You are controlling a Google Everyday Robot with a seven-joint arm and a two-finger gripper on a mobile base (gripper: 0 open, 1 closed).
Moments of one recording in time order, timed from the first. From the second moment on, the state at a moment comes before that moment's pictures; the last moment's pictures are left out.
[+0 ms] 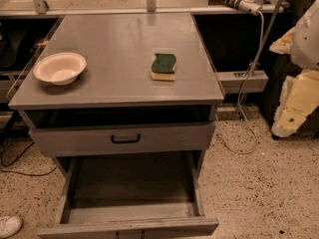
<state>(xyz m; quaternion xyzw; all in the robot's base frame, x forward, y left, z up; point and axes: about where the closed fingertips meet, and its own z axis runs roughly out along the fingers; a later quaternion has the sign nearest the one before) 0.438 -0.217 0.976 -0.60 0.78 -0.03 0.16</state>
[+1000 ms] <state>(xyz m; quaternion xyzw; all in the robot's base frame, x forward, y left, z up) 0.438 -0.217 0.976 -0.60 0.78 -0.03 0.16</state>
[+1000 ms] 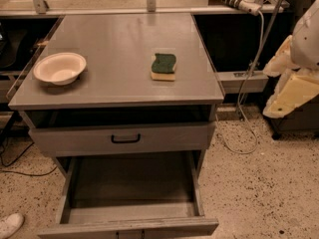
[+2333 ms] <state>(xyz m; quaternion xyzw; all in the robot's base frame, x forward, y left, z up) 0.429 -0.224 0.970 -0.60 0.78 -0.05 0.16</state>
